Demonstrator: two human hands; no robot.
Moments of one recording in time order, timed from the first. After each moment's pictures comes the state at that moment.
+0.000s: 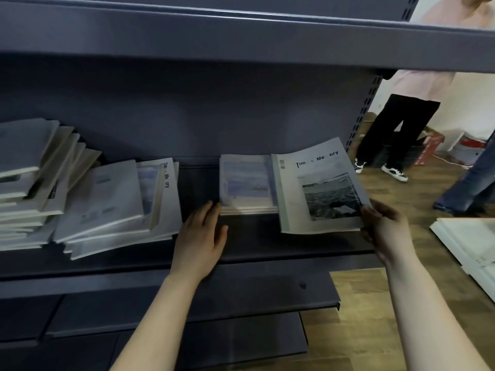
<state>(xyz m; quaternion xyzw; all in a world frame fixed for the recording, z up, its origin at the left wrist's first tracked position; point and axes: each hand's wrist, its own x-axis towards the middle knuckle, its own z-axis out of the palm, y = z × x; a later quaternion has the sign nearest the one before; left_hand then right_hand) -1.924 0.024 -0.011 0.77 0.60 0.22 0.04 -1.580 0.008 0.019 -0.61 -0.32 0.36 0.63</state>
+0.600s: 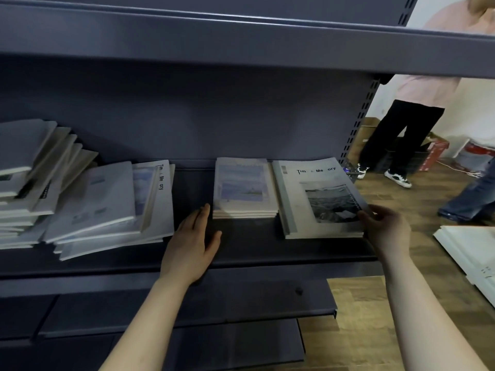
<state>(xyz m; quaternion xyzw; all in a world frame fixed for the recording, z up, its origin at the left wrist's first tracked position) -1.923 0.029 -0.025 0.74 0.63 0.23 0.08 -1.544 0.030 0.005 -0.79 -0.43 0.08 0.42</state>
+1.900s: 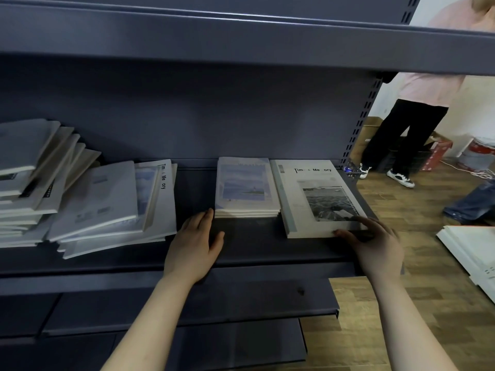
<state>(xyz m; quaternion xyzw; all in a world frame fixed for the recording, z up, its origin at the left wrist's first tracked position) -1.918 0.028 -0.021 0.75 0.64 0.19 0.06 -1.563 0.002 -0.029 -0.75 -0.52 -0.05 0.40</state>
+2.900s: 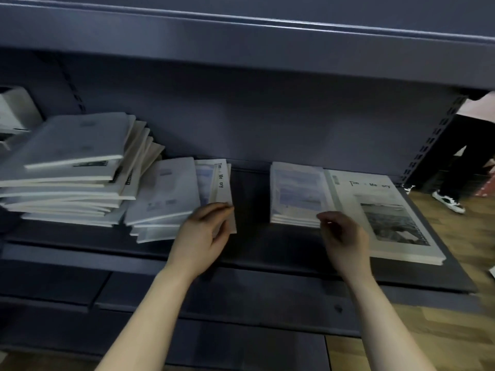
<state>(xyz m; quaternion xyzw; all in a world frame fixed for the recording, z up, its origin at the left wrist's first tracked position) -2.012 0.008 0.020 0.75 0.55 0.35 0.04 -1.731 0.029 0.006 -0.60 -0.64 0.11 0.46</state>
